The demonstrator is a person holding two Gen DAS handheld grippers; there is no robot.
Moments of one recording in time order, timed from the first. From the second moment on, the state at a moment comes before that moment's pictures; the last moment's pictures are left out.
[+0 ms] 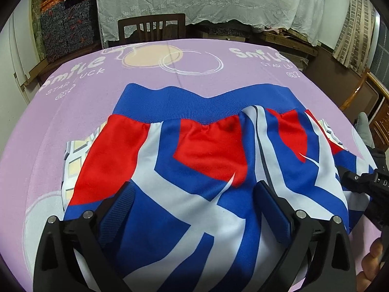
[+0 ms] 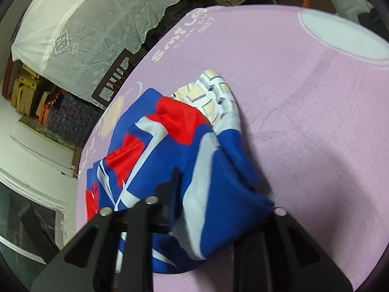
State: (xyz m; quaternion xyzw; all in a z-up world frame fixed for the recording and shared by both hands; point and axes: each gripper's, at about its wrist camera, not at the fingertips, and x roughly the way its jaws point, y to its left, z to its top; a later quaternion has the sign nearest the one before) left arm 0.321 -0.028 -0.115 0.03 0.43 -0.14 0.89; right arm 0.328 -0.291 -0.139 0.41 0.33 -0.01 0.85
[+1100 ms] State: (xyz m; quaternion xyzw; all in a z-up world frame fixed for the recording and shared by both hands) left arm 0.348 0.119 -0.042 -0.31 0.41 -0.35 0.78; right arm 0.299 -0.066 -0.018 0.02 0.21 0.10 0.97
